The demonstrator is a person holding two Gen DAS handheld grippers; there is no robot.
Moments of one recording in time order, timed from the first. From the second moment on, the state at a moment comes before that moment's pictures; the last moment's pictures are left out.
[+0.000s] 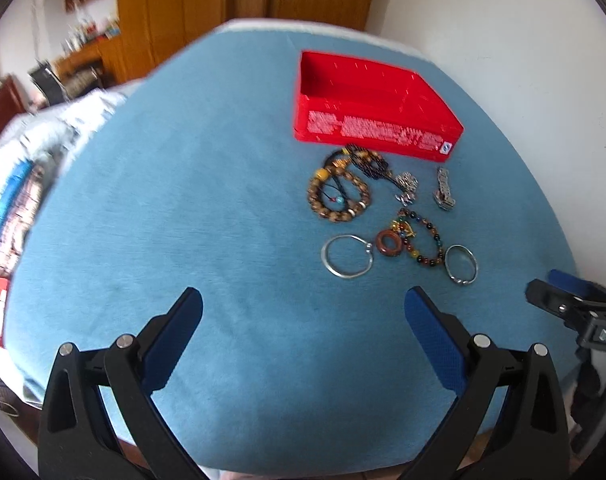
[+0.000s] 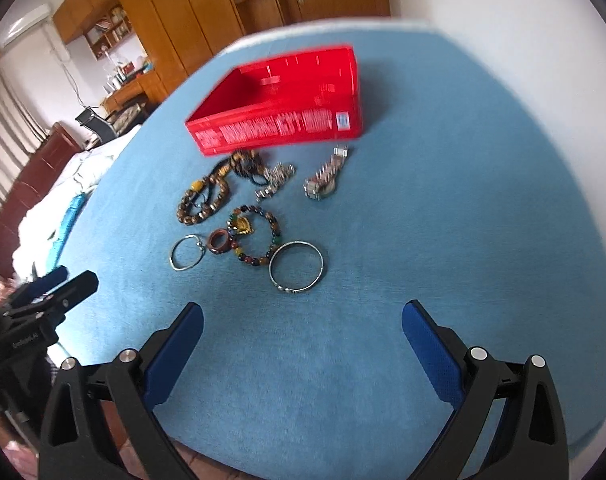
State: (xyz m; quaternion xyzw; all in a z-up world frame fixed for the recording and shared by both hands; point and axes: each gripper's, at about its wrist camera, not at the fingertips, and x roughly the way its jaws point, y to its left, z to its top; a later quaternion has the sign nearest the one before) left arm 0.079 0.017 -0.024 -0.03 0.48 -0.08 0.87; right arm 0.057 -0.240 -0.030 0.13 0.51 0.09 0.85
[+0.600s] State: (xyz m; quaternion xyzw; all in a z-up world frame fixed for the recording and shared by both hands) left arm 0.154 -0.025 -0.087 0.04 0.59 -0.10 0.80; right arm 0.121 -0.228 -0.081 0.10 0.61 0.11 0.78
